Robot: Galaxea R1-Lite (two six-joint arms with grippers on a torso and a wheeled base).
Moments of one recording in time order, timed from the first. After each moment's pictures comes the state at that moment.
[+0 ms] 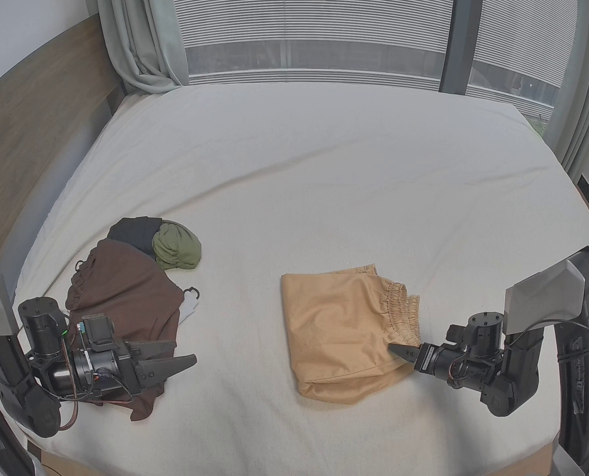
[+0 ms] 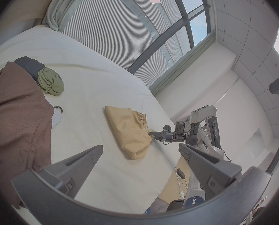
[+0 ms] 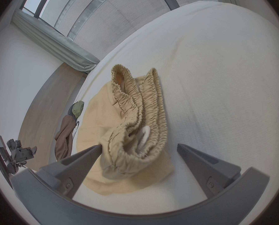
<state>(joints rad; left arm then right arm) -0.05 1.97 -0.08 -1.54 -0.89 -0.29 0.28 2.48 -0.41 -1.54 0.24 0.58</state>
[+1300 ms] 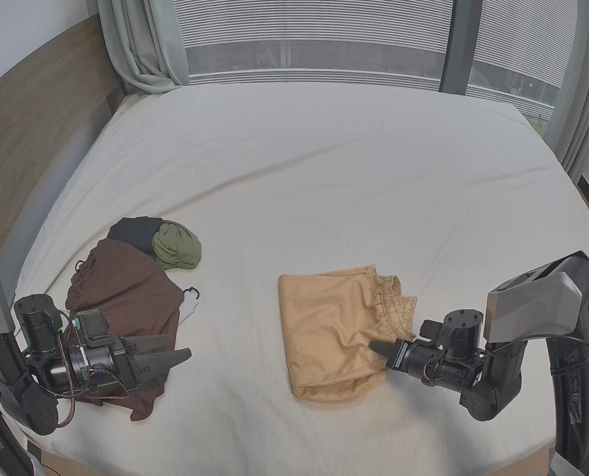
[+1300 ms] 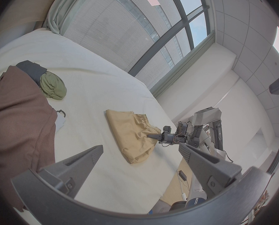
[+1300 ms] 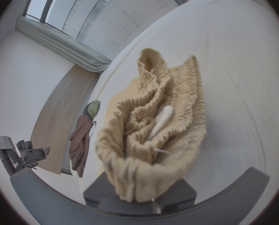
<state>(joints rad) -0.03 1.96 -0.09 -1.55 -0.89 -0.29 0.42 2.47 -0.50 -1.55 0.24 0.67</state>
